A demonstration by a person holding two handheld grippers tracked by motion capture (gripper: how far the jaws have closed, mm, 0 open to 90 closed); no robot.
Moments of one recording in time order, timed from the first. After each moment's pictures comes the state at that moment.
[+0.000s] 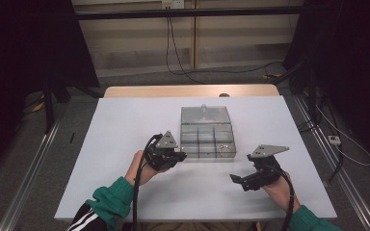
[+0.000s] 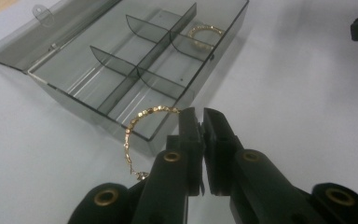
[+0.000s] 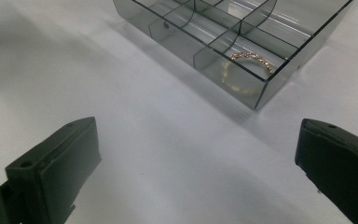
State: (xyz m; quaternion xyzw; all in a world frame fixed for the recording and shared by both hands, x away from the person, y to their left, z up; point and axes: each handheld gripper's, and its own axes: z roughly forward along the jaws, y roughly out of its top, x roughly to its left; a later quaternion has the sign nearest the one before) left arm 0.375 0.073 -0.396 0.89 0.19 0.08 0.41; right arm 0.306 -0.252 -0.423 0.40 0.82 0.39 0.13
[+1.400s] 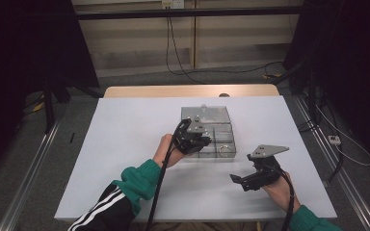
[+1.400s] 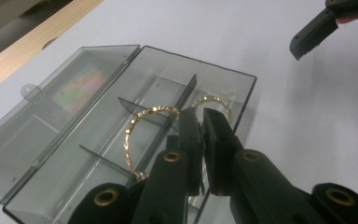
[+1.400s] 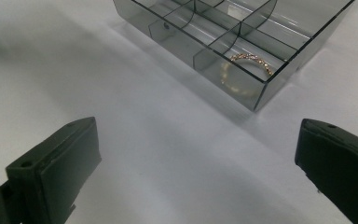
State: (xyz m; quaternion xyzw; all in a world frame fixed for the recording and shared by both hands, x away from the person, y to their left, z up) left arm 0.409 -0.005 -0.382 0.89 0.15 0.11 0.42; right arm 0.306 -0.252 -0.423 0.39 0.82 0.39 0.13
